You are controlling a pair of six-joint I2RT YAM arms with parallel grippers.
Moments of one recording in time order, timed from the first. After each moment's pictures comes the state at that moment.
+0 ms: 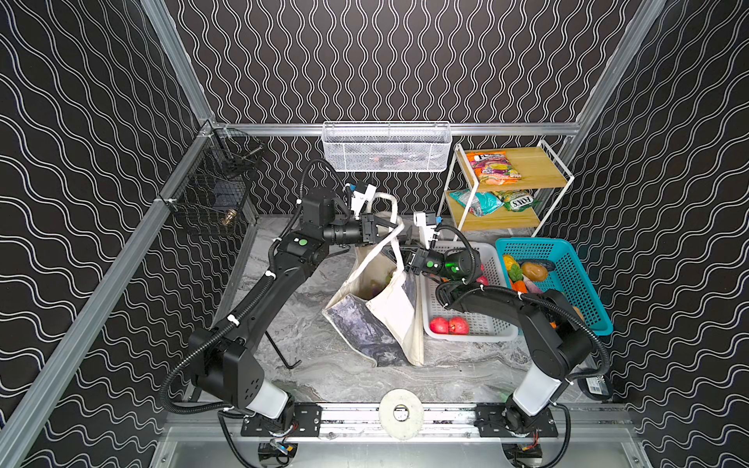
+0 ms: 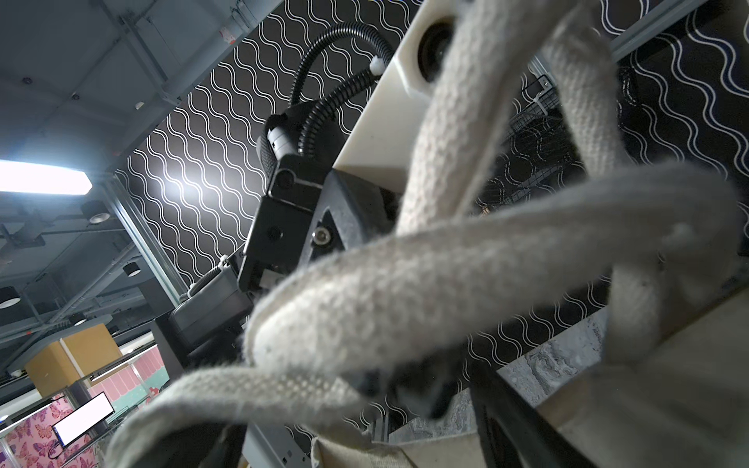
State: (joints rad) left arm -0.39 1.52 1.46 -0.19 0.92 -0.72; right arm 0.60 1.74 1.00 1.36 -0.80 1.11
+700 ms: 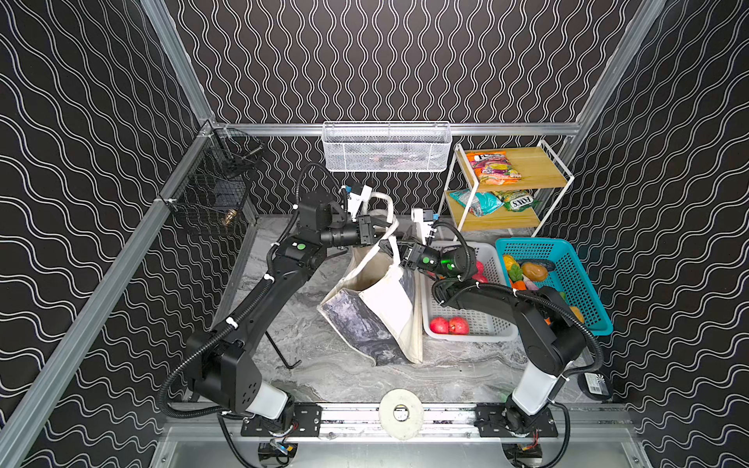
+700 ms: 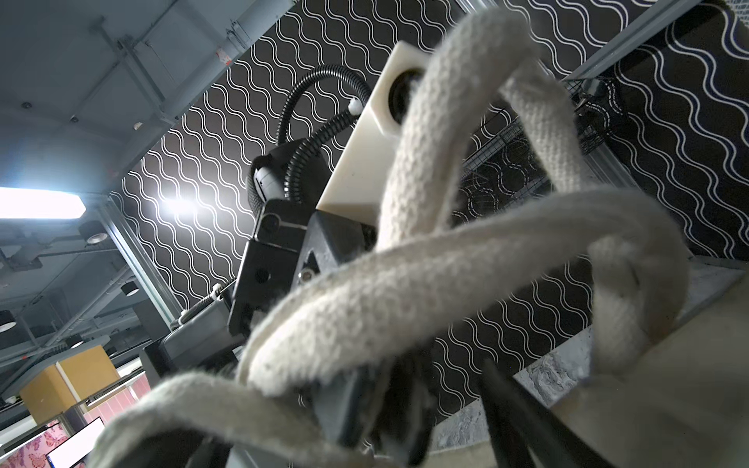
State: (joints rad) left arm -0.38 1.49 1.40 -0.12 0.90 -0.72; right arm 0.61 1.78 1.06 1.35 -0.75 1.13
